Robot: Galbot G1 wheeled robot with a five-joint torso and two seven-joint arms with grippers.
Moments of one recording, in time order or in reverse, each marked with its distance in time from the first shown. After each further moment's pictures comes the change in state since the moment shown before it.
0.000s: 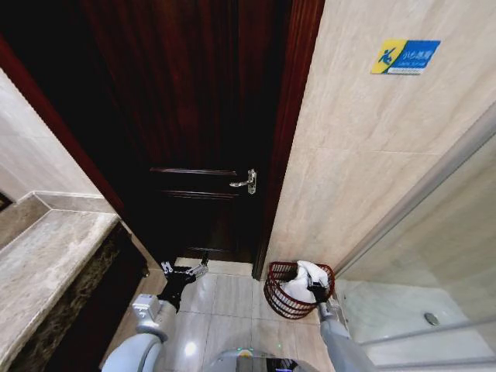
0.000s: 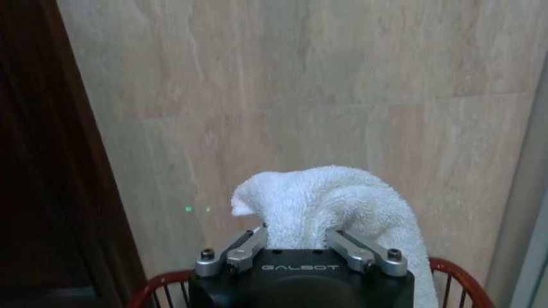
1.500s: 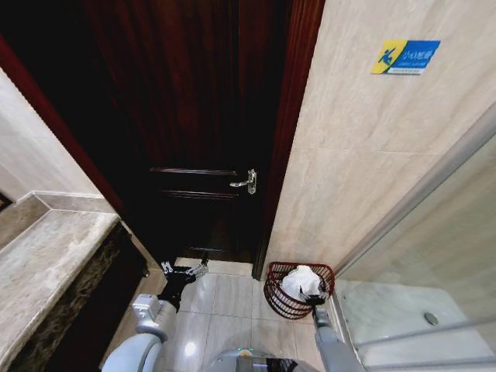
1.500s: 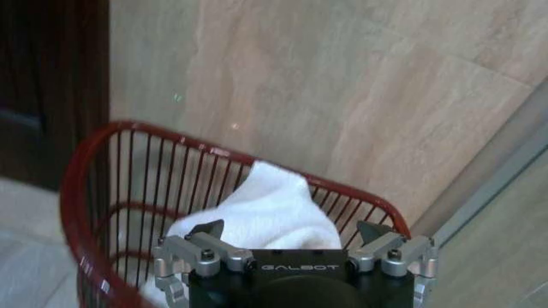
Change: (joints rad) left arm 0.000 0.000 0.000 0.000 0.000 0.000 0.000; right arm 0.001 0.093 0.265 -0.099 -0.763 -0.060 0.347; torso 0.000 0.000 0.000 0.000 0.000
